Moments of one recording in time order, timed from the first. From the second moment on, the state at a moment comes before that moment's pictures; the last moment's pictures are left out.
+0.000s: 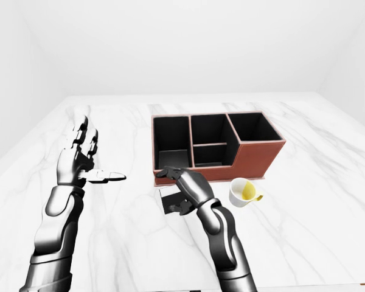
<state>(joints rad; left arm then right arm) -0.20 0.13 0.16 -0.14 -0.10 0.09 -0.10 -0.03 -0.04 0.15 -0.20 -0.79 -0.09 0.37</state>
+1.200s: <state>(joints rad) -0.20 0.15 0.19 -0.06 -0.14 0.09 -0.11 -0.26 -0.02 0.16 0.19 -1.08 -0.09 0.32</state>
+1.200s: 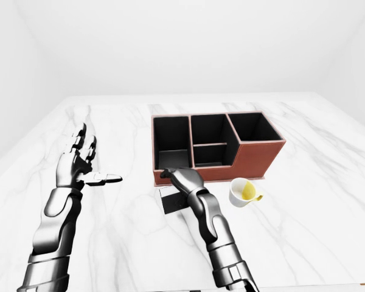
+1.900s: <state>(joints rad) -0.18 0.16 0.22 -0.06 -0.17 0.09 -0.12 -0.38 0.00 0.18 0.50 -1.20 -0.09 0.18</state>
